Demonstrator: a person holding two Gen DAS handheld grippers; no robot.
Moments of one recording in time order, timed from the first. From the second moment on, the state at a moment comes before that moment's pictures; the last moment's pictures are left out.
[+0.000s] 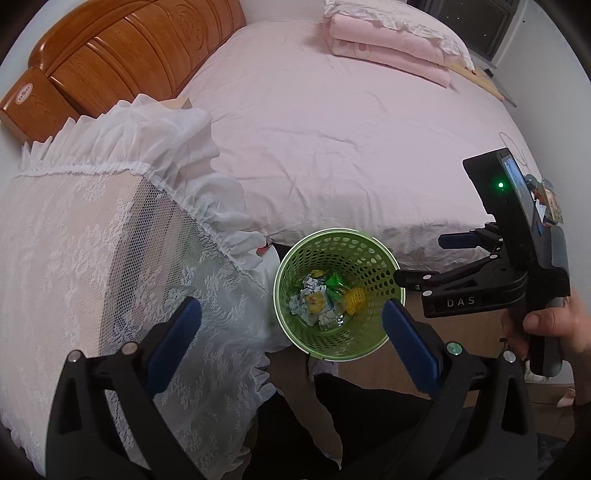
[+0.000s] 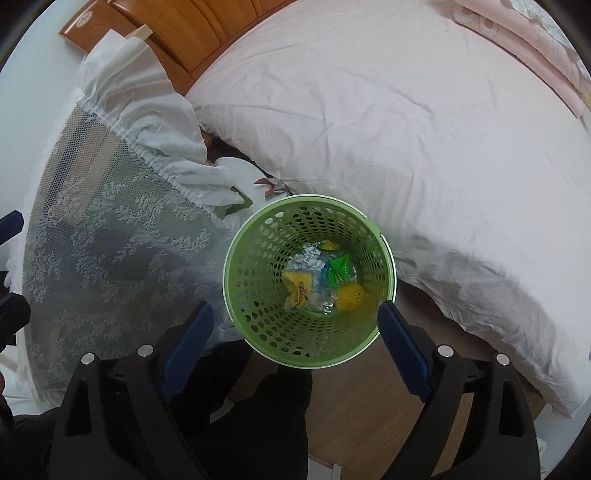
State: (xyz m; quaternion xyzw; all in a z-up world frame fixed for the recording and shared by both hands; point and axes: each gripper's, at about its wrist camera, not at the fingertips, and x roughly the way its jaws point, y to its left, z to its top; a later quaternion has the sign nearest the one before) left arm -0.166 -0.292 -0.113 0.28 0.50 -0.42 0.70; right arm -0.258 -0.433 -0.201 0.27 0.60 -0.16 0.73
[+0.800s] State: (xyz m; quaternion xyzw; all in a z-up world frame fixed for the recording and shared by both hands) left arm -0.059 -0.089 0.021 0.06 0.43 -0.12 0.89; right arm -0.073 -0.305 -0.008 0.13 0.47 0.00 0.87
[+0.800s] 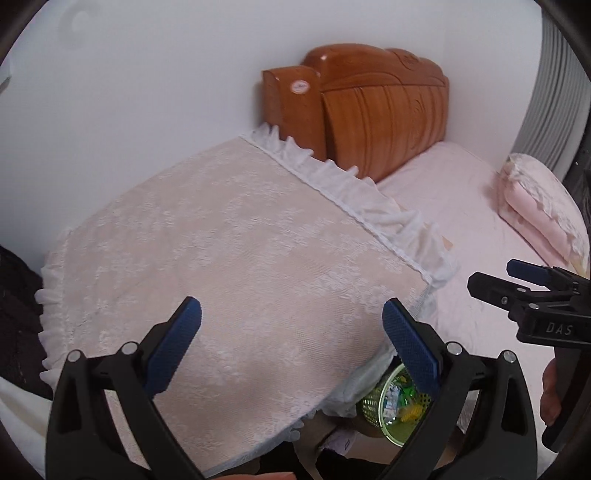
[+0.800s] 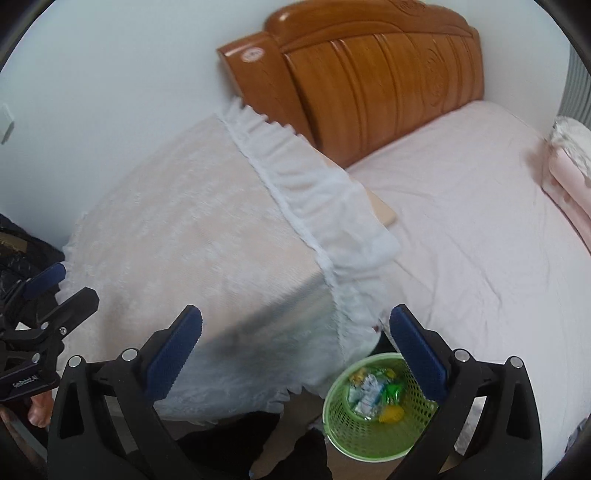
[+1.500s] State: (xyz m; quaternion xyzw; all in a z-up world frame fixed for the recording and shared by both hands) left arm -0.048 -0.004 0.058 0.01 0.40 -0.02 0.92; right arm -0.013 -0.194 0.085 0.04 0.42 0.08 0.90
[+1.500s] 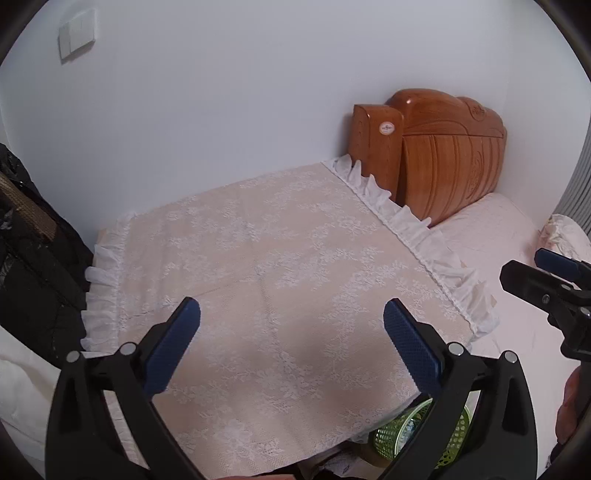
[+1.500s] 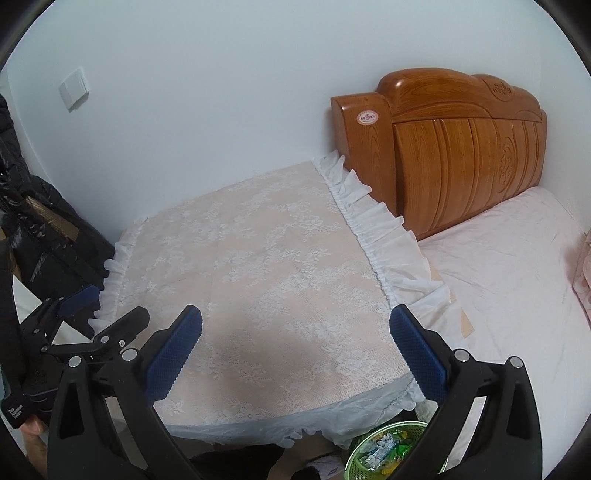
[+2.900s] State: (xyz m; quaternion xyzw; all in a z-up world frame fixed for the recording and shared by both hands) left arm -0.026 0.059 0.096 -0.02 0.38 0.06 0.92; right arm -0.001 -0.139 0.143 0.00 0.36 0.09 0.93
